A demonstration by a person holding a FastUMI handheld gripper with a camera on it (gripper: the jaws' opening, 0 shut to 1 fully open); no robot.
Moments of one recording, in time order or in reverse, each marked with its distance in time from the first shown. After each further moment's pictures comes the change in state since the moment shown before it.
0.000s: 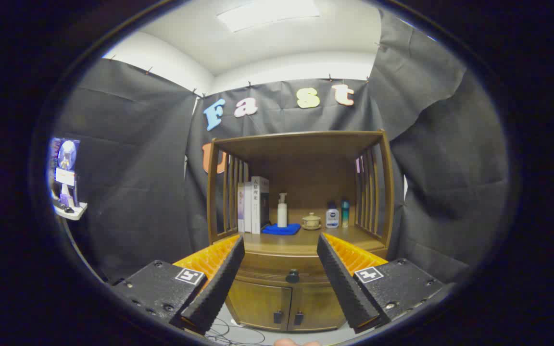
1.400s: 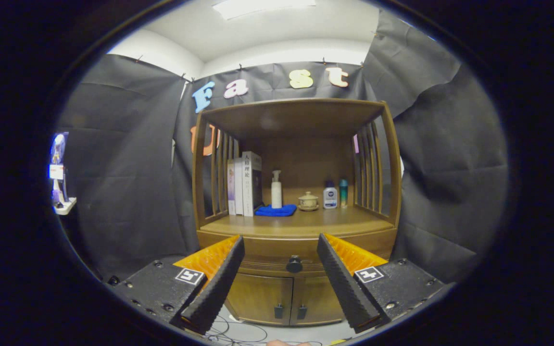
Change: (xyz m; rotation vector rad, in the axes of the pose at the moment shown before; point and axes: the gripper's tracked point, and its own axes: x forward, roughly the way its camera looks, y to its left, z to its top) arm 0.055 -0.003 -0.062 -0.014 0.085 -0.068
